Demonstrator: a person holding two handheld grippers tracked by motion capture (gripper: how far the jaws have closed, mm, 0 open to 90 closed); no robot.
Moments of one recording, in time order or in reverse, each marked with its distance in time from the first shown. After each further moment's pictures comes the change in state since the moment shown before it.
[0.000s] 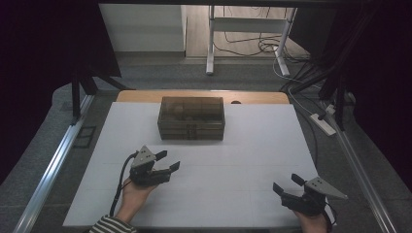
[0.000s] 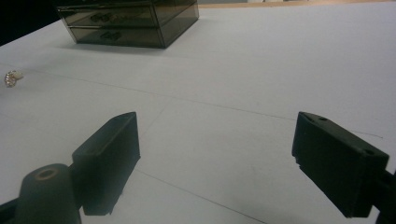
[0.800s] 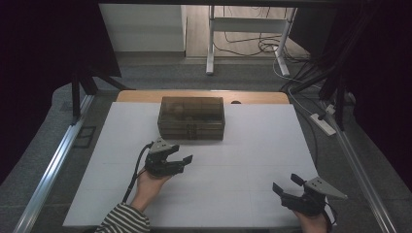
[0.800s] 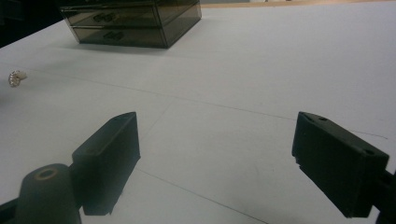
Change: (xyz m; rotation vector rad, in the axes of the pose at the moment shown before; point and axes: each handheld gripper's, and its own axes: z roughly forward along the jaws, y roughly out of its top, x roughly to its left) left arm -0.004 0.028 0.035 0.073 -0.019 -0.062; right arm 0.001 0.000 0.000 0.000 0.007 0.000
